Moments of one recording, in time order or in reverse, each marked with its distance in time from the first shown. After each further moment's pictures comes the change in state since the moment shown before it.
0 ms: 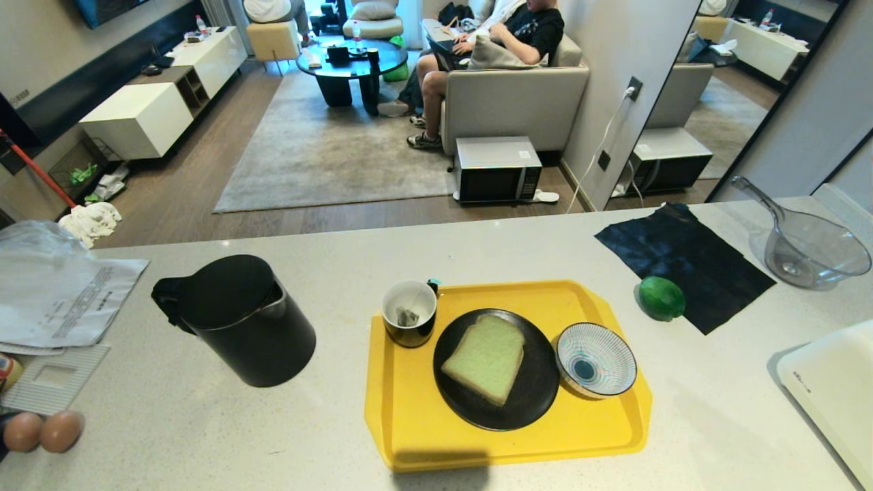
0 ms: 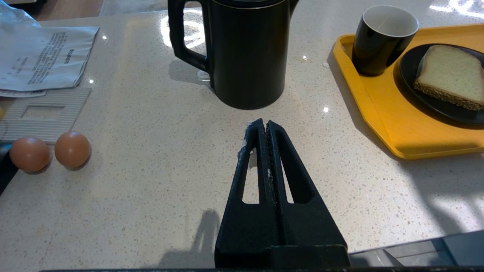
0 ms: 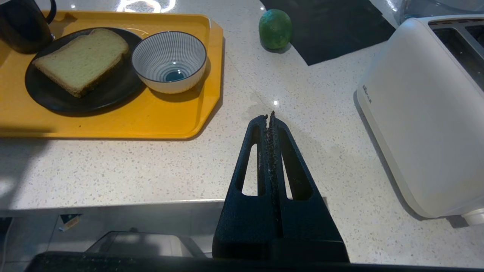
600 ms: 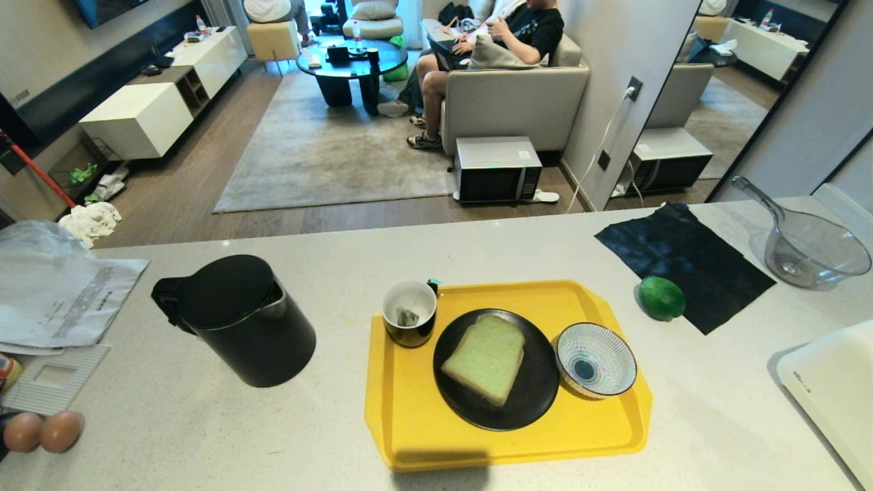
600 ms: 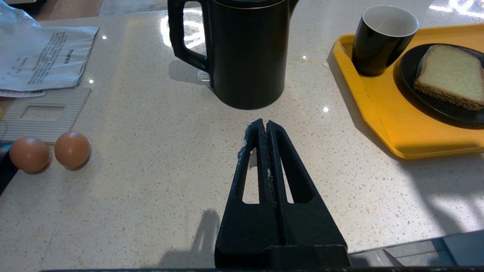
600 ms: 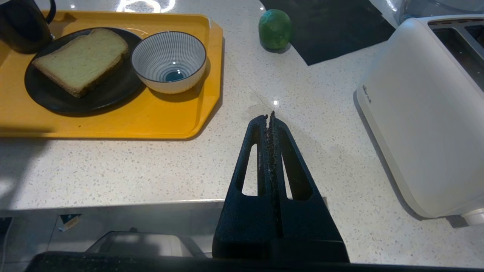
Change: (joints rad) left arm 0.000 0.000 0.000 0.000 0.000 0.000; right arm 0.000 0.000 0.000 0.000 0.000 0.000
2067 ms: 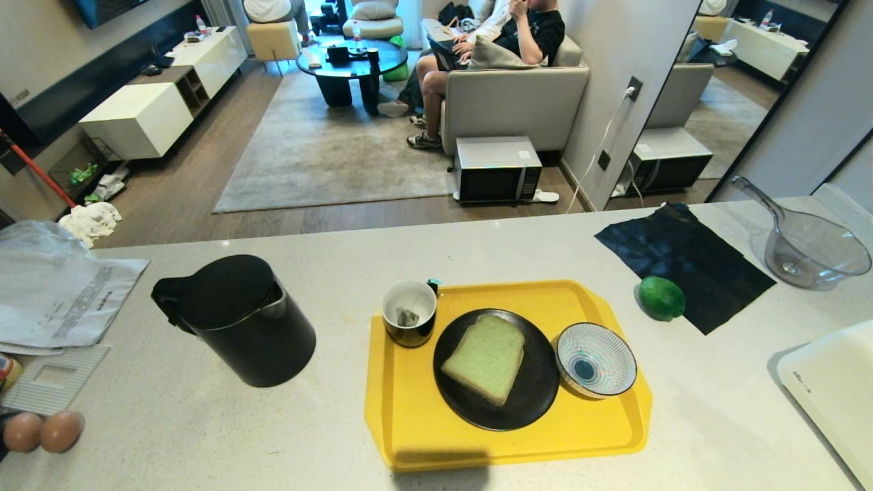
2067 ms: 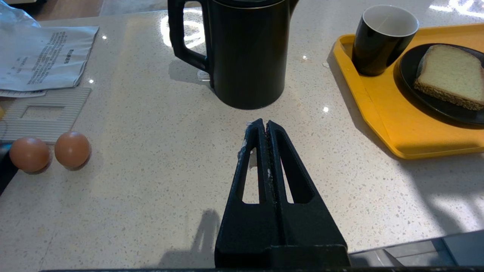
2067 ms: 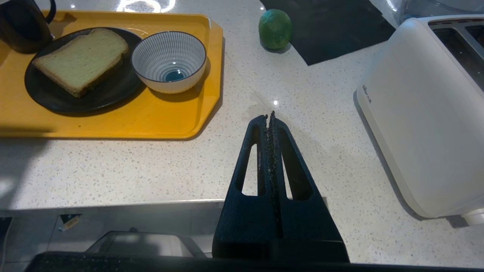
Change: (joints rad) left arm 0.000 0.000 0.000 0.000 0.000 0.000; right arm 0.000 0.000 0.000 0.000 0.000 -0.001
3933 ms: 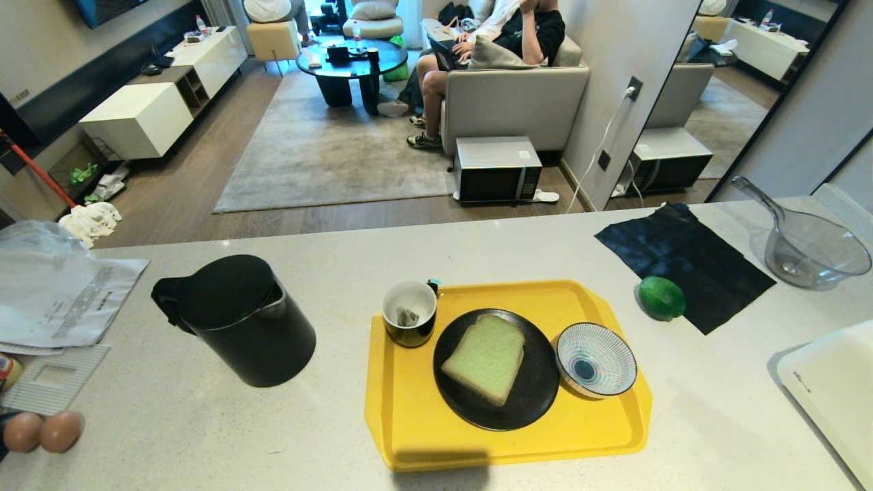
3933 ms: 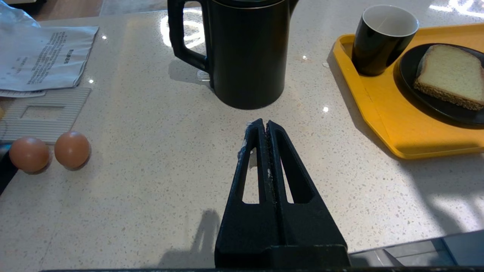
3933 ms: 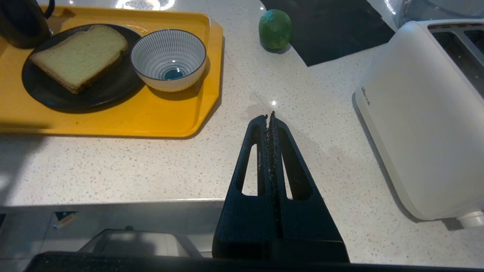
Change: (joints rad) left arm 0.000 0.000 0.000 0.000 0.000 0.000; right arm 0.000 0.000 0.000 0.000 0.002 -0.011
